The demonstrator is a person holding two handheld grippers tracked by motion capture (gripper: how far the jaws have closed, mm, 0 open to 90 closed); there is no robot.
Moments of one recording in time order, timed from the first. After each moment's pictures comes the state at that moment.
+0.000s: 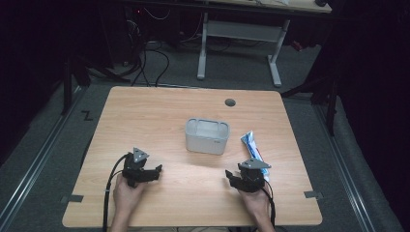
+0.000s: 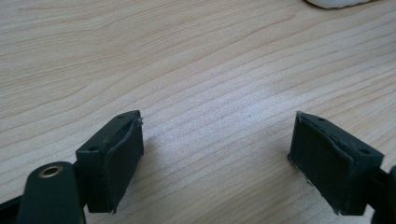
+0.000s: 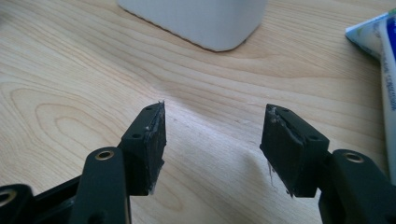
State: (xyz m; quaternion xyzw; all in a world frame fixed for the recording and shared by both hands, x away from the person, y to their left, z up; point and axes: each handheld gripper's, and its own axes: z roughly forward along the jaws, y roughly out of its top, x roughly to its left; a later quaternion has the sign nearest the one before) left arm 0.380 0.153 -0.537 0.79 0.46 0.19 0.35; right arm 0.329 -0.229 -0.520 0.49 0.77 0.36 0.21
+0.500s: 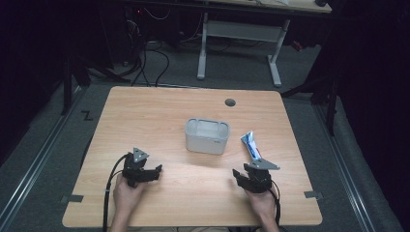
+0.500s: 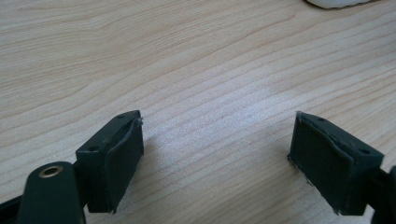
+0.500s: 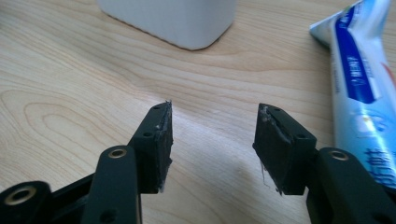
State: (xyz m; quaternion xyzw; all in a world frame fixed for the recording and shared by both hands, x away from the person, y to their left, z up) left arm 0.380 0.153 -0.537 0.79 0.46 0.19 0.35; right arm 0.321 -0.248 -0.513 0.50 0.76 0.36 0.21
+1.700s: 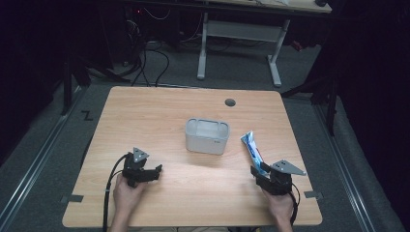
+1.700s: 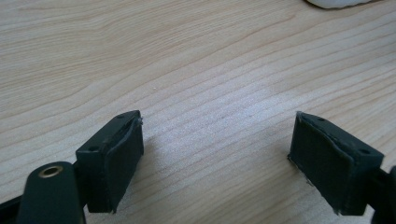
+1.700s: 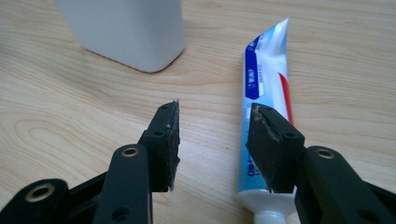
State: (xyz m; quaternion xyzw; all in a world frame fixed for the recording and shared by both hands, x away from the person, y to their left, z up) left arm 0.381 0.153 -0.537 0.79 0.46 0.19 0.35; right arm 0.303 -0.296 -0.495 0.52 0.72 0.40 0.25
